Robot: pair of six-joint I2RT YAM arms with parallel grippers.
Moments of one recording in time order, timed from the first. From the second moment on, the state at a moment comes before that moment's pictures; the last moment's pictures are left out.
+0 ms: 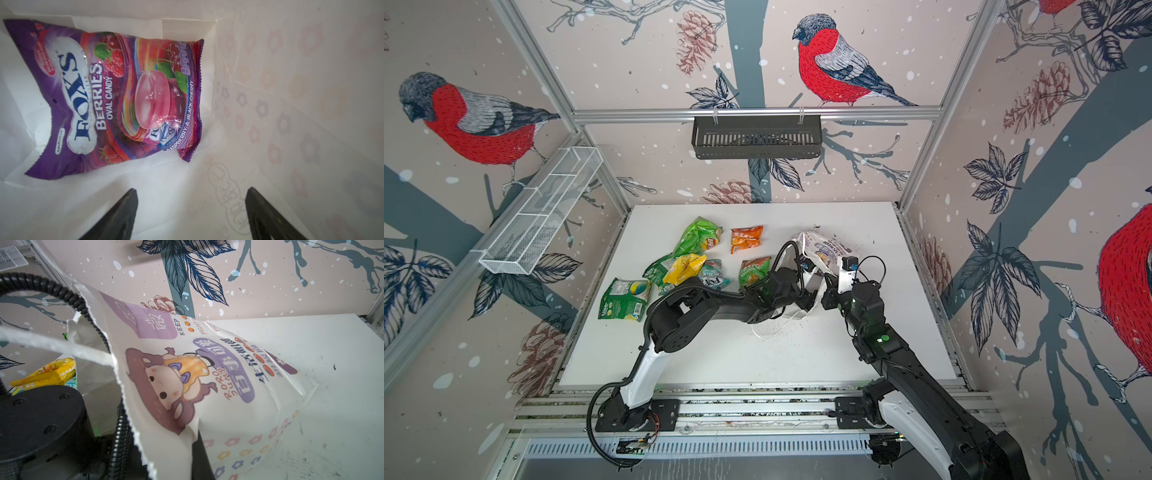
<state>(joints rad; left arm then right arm) -0.95 2.23 1.30 0.53 0.07 -0.11 0.39 0.79 0.39 0.15 -0.02 0.21</state>
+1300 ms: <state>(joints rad) -1.00 2.44 1.59 0.53 -0.01 -0.07 0.36 0.83 0.38 0.17 -0.14 0.18</state>
